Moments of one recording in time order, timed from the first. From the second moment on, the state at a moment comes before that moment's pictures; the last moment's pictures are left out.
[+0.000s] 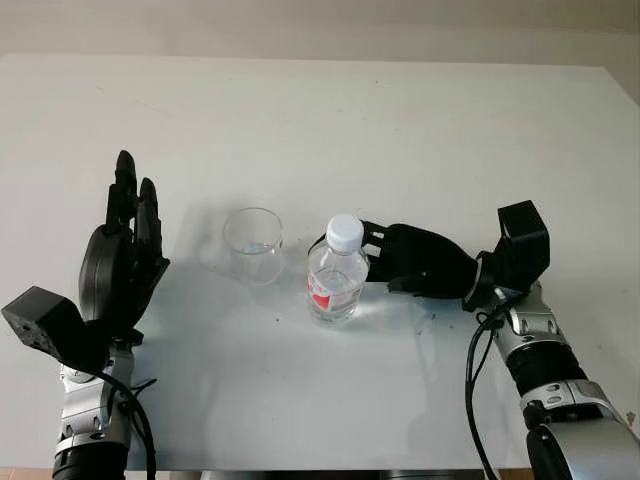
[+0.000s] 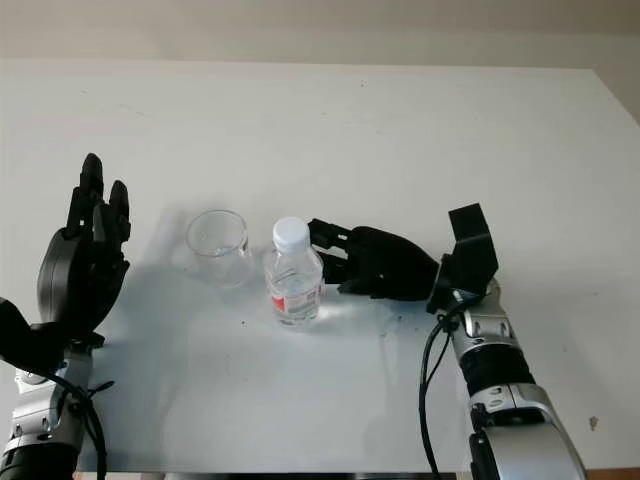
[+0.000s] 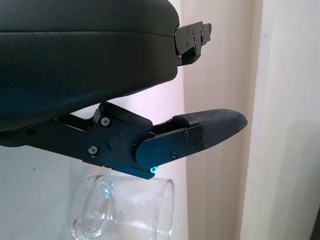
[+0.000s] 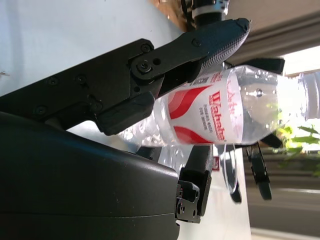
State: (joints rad) left arm -0.19 0.24 0.29 0.24 -0.31 -0.29 -0.32; right arm -0.61 -0.31 0.03 0.74 0.28 -0.10 1.28
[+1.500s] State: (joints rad) left arm -0.18 0.23 0.31 0.21 -0.32 -0.31 -0.30; right arm -0.35 -0.26 0.23 0.27 0.01 -0.45 0.89
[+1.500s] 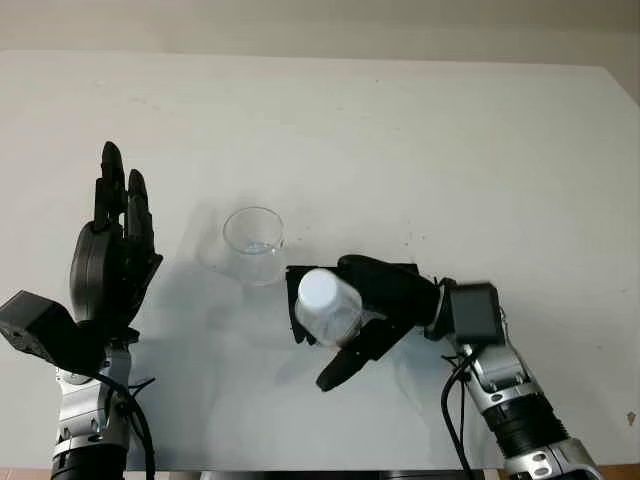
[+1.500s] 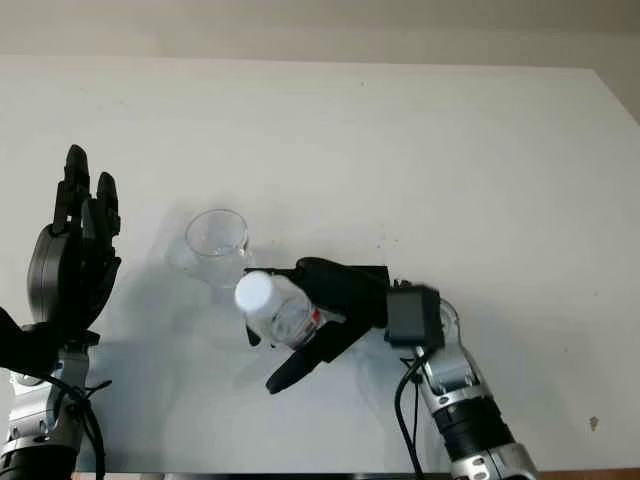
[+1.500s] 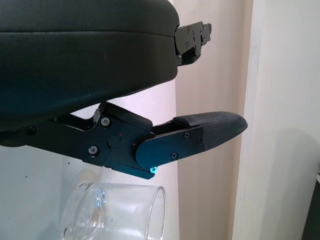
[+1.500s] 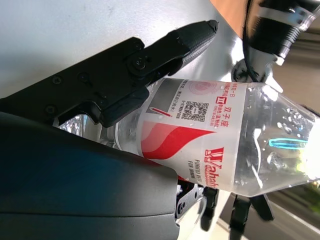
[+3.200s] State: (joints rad) left arm -0.17 0.23 0.30 0.20 -0.31 -0.31 -0.28; right arm -1.31 -0.39 0.63 1.22 -0.98 -0.55 -0.45
